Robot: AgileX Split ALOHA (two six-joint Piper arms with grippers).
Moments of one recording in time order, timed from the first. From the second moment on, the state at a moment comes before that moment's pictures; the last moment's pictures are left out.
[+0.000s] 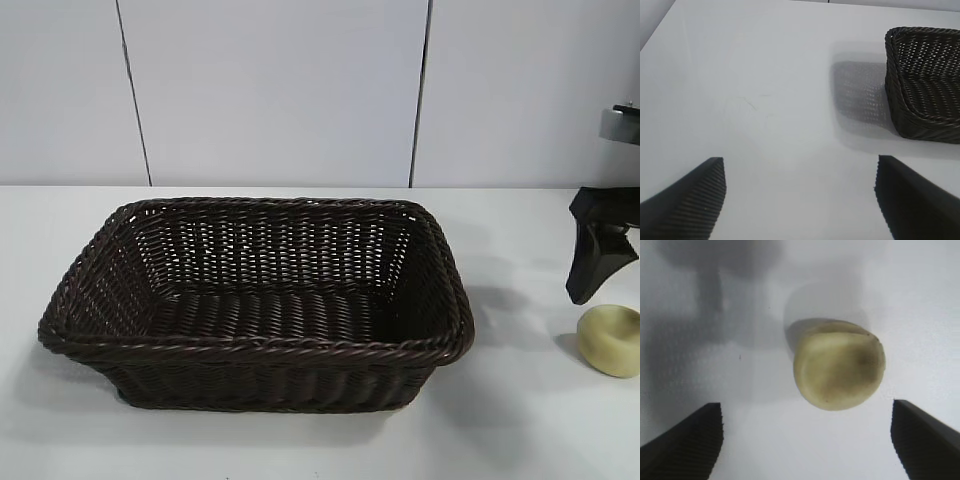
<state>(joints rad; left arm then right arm) 0.02 -0.01 -0.48 -0.02 1.12 0.02 -0.03 1.66 -0.92 0.18 0.69 -0.12</state>
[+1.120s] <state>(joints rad) 0.02 -0.01 -0.48 -0.02 1.12 0.02 -0.03 1.76 -0.93 0.07 0.64 0.00</state>
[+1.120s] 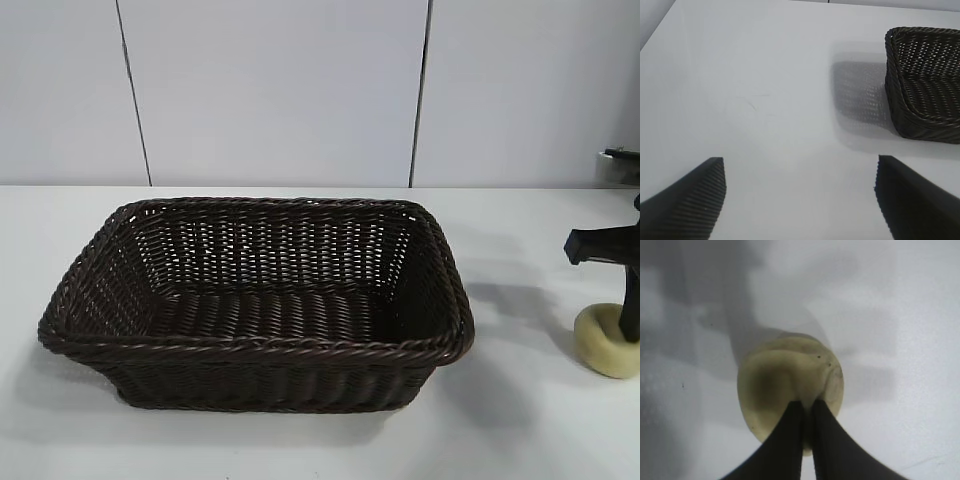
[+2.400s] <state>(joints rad) 0.02 -0.01 -0.48 -0.02 1.12 0.02 0.05 1.49 -1.08 0.53 0.79 -0.21</state>
